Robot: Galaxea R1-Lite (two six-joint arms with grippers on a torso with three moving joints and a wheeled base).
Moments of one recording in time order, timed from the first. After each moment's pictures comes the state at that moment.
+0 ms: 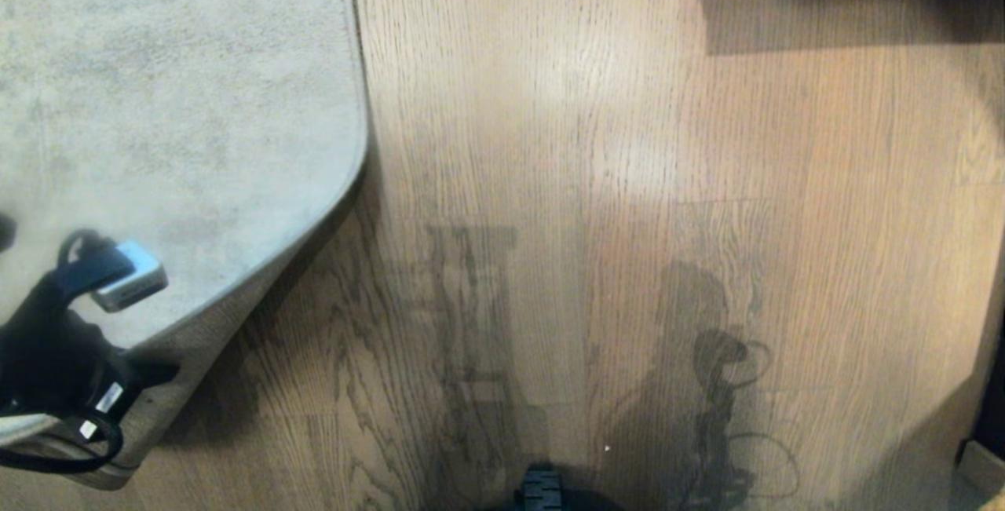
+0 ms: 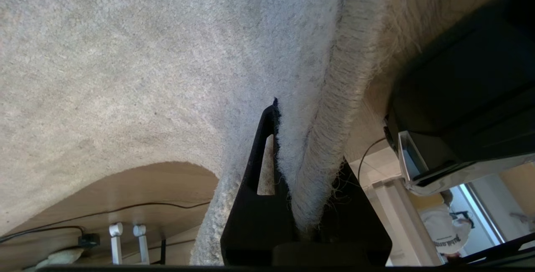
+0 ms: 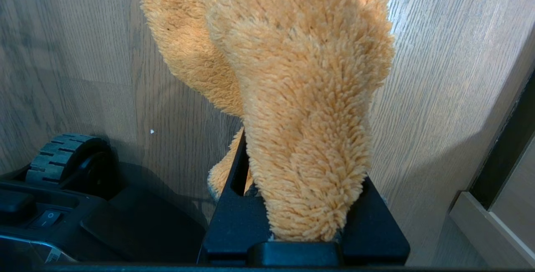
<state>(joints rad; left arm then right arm) 0.21 1.35 -0.81 0.34 -0.24 0.71 0.00 0.00 0.00 0.01 0.08 -0.16</state>
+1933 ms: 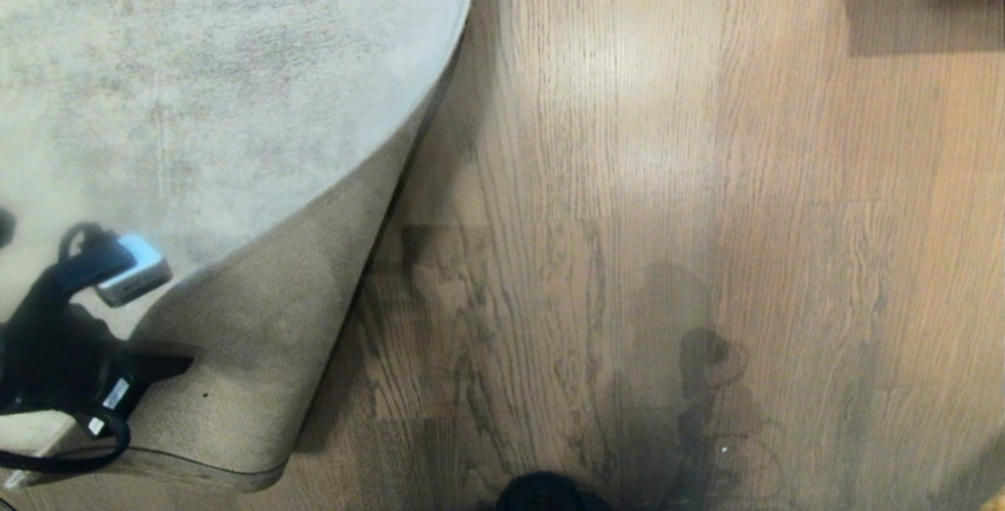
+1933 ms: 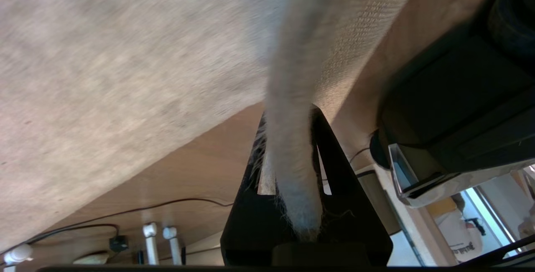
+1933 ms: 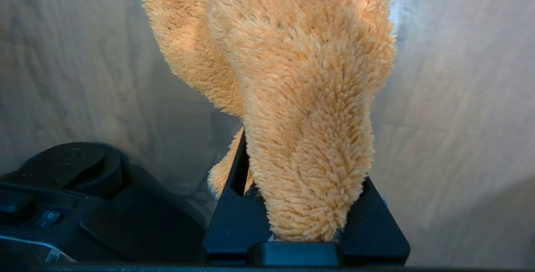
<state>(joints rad) 0.21 1.34 -0.80 0.33 -0.25 0.70 0.00 0.00 0.00 0.01 0.08 -0.16</state>
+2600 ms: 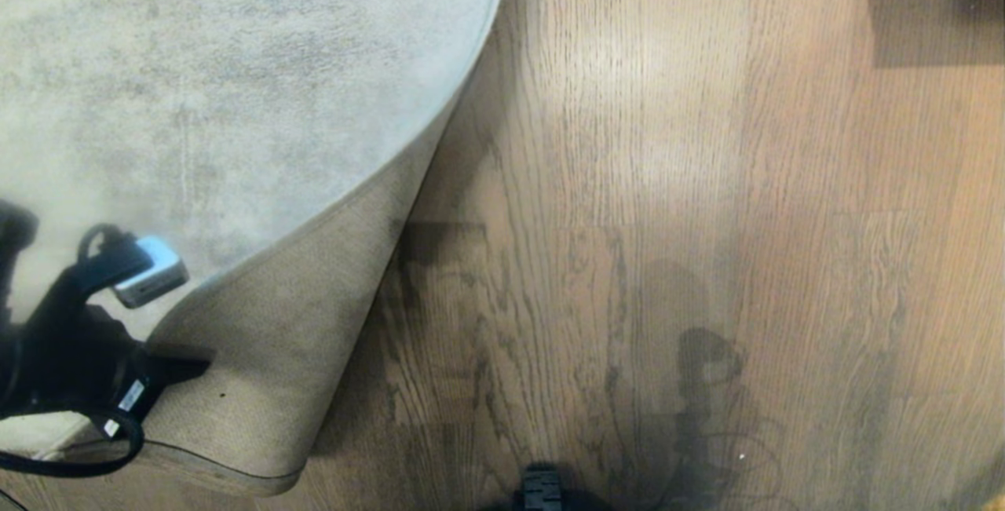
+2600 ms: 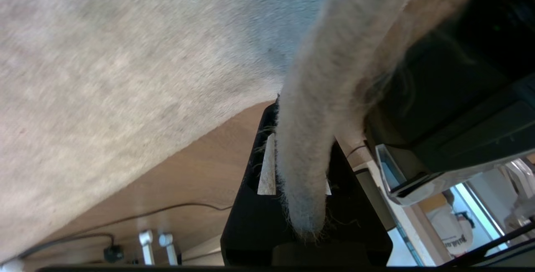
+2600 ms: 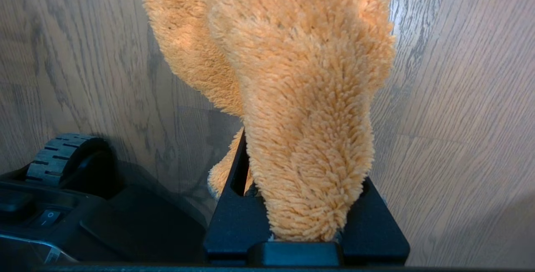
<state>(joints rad) 0.15 1.35 -0.80 0.33 -0.26 0.67 0.00 0.00 0.00 0.01 0.08 -0.16</state>
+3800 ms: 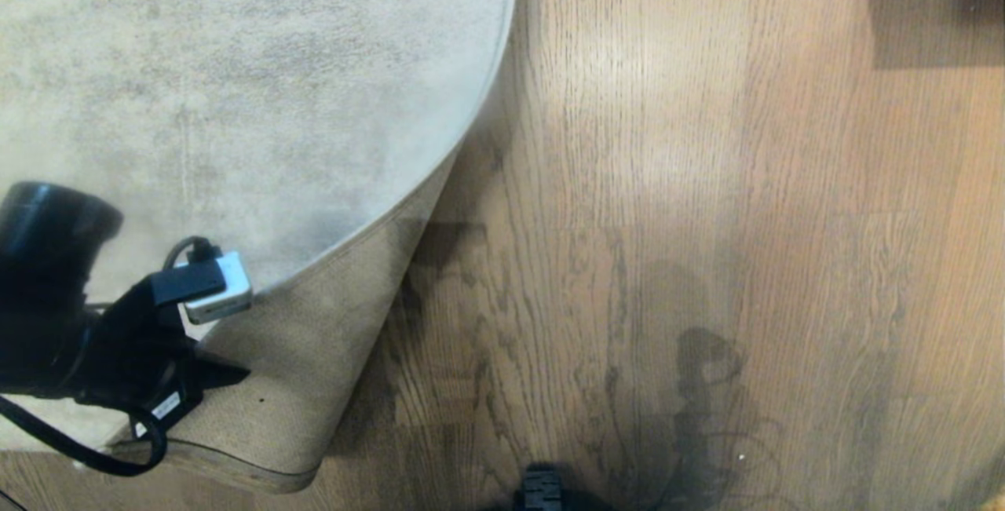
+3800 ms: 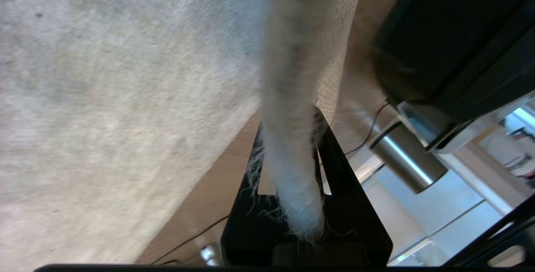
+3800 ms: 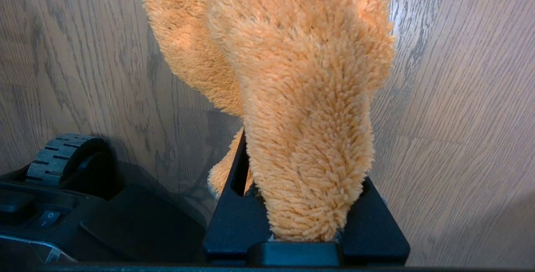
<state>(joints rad) 0.05 1.46 -0.89 0.43 -0.24 0.93 0.00 0.00 0.00 0.01 0.08 -0.16</state>
